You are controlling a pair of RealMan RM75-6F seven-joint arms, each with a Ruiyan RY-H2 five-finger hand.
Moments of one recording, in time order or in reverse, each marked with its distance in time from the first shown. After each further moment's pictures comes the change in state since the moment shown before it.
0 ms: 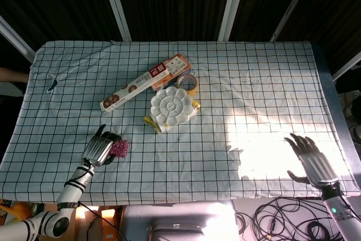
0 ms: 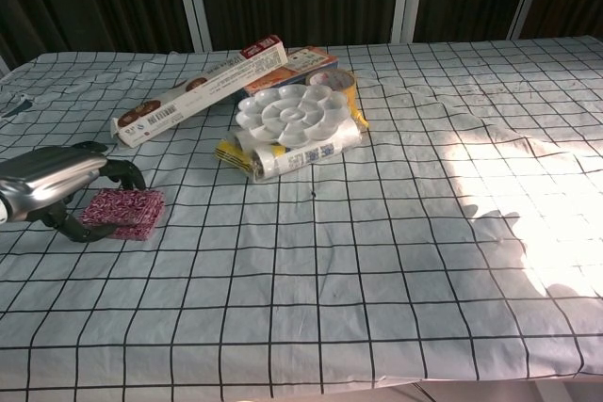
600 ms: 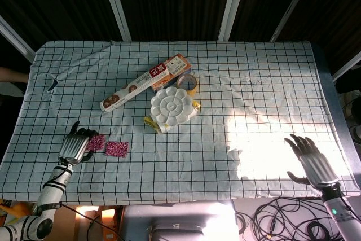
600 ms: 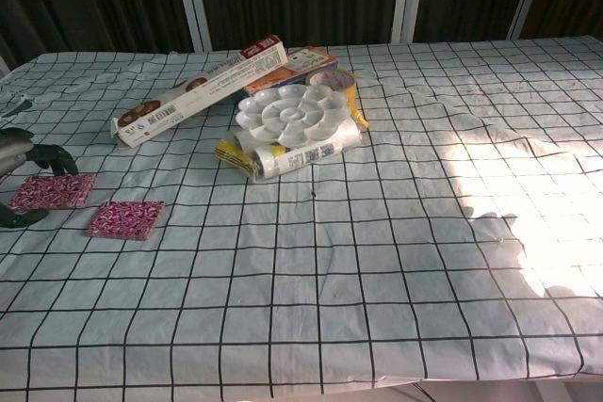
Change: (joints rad) left arm 0.065 0.096 -0.003 0.028 -0.045 0.031 -0.040; right arm -0.007 0.003 -0.002 -0.008 -0.009 0.008 -0.005
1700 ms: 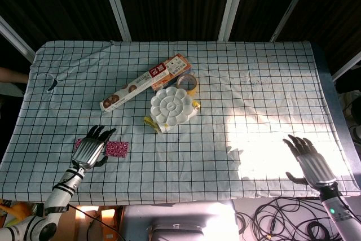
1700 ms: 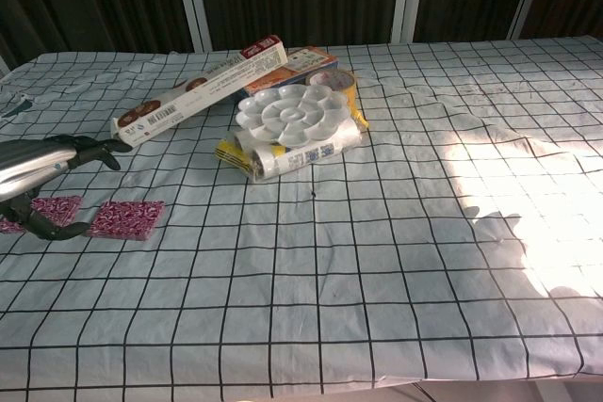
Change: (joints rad) left arm -0.021 0.001 0.006 -0.108 0.104 -0.030 -0.018; right arm 0.006 -0.001 -0.001 -0.003 0.003 -0.021 -0.007
